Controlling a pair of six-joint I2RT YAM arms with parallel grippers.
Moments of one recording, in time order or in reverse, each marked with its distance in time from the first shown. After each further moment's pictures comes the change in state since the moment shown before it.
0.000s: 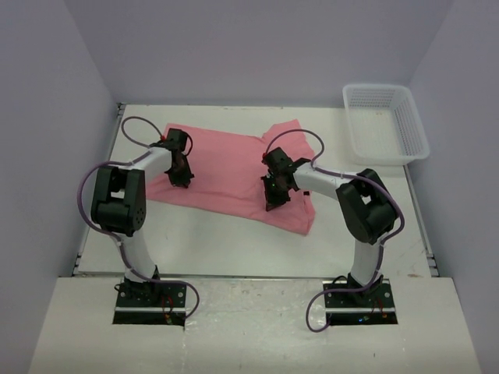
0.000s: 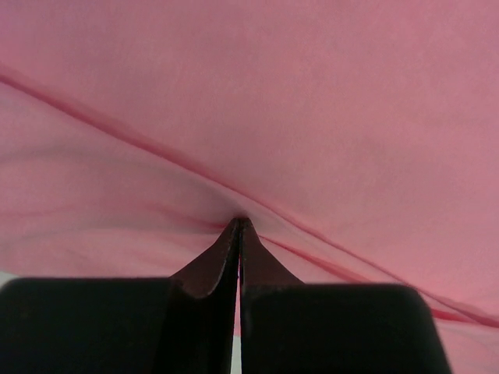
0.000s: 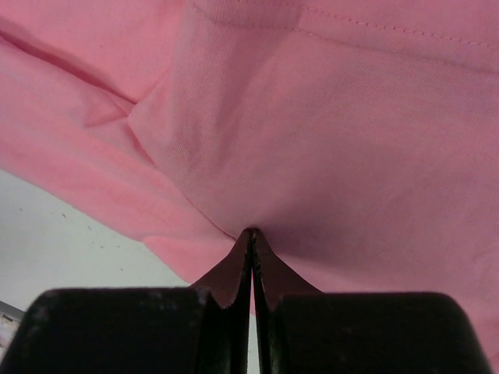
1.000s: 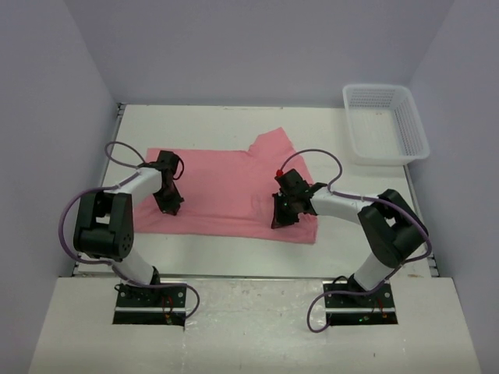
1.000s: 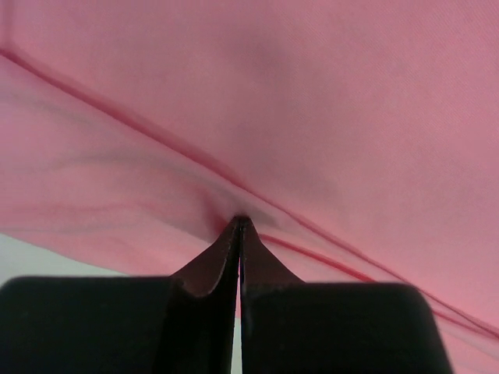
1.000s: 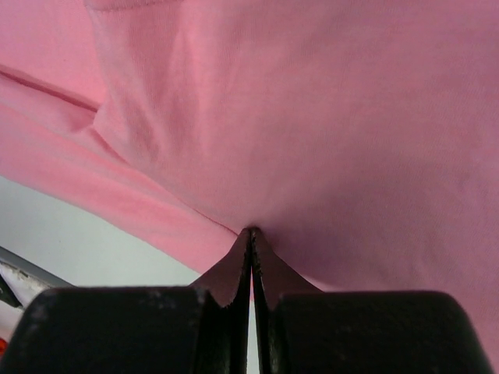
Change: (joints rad) left arm 0.023 -0.234 -0.271 -0.134 -0.068 -0.156; right arm 0.024 -0.240 -0.365 0.199 -0.046 0.154
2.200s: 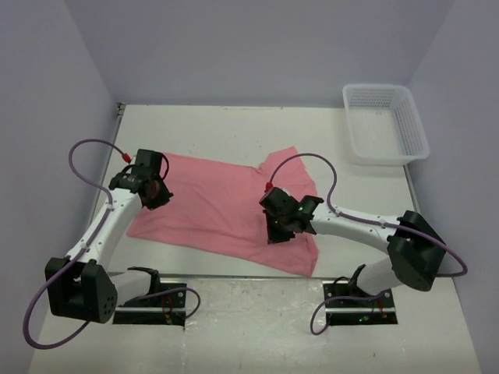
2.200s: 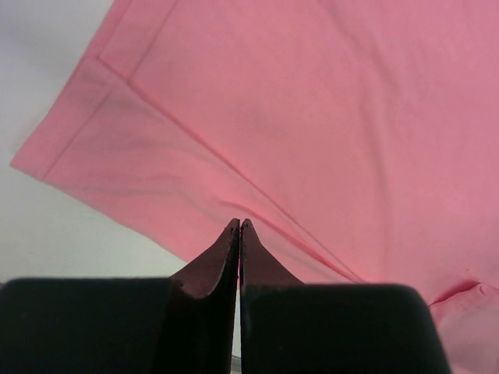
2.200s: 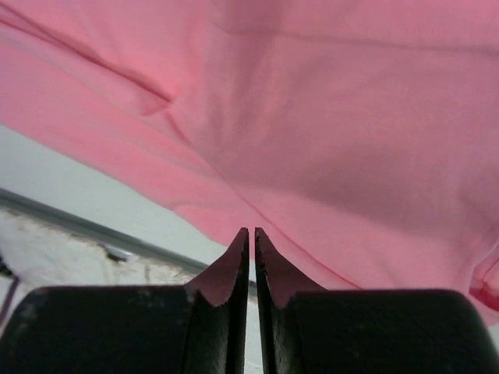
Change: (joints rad) left arm -0.005 -0.468 -0.030 -0.153 -0.042 -0.016; right arm 0.307 -0.207 -0.027 -0.225 0.208 0.208
